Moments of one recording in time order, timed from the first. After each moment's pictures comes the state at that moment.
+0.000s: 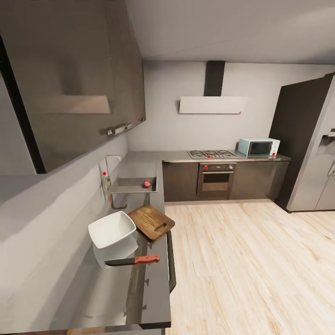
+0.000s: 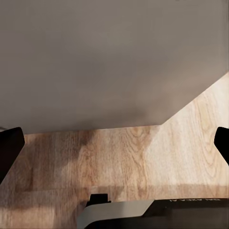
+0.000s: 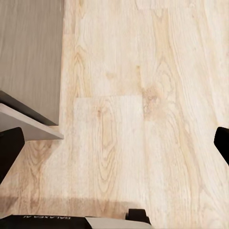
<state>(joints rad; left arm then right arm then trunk) 0.00 -0.02 -0.01 -0.31 -0.01 -0.41 0.00 0.06 0.04 0.01 -0.72 0.01 -0.06 0.01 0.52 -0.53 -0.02</state>
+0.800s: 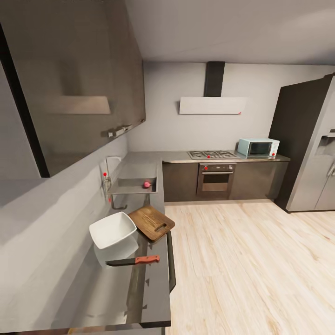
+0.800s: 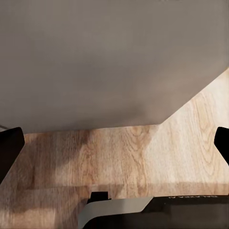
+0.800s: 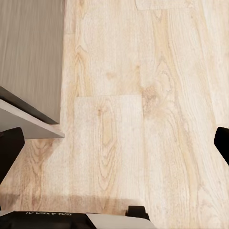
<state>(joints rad) 0.00 -0.02 -0.01 -0.31 -0.01 -0.41 0.00 0.06 0.04 0.01 -0.72 0.01 -0.06 0.01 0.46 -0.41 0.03</state>
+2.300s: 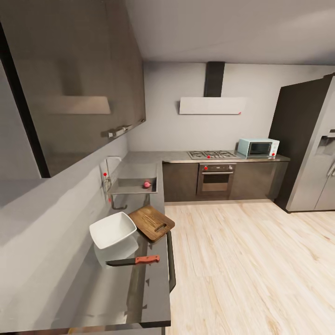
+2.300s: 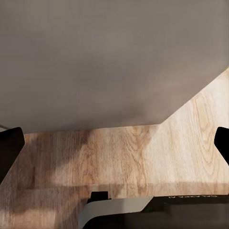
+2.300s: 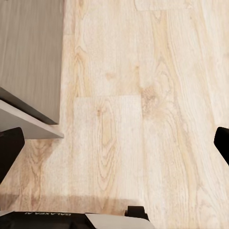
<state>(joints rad) 0.00 -0.02 -0.01 -0.31 -0.01 -0.41 0.00 0.06 0.04 0.01 -0.72 0.01 -0.06 0.01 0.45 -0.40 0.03</state>
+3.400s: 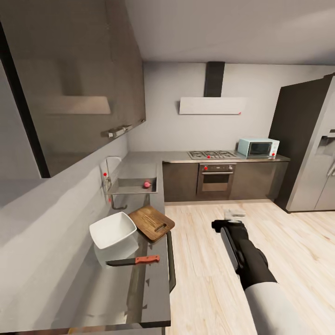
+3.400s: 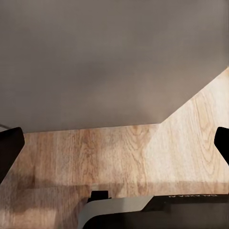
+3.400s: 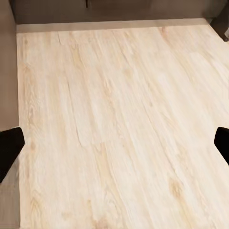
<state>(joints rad) 0.00 -0.02 -0.01 -0.31 -0.01 -0.41 0.00 -0.64 0.07 0.01 -1.12 0.01 0.78 -0.31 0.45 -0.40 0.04</state>
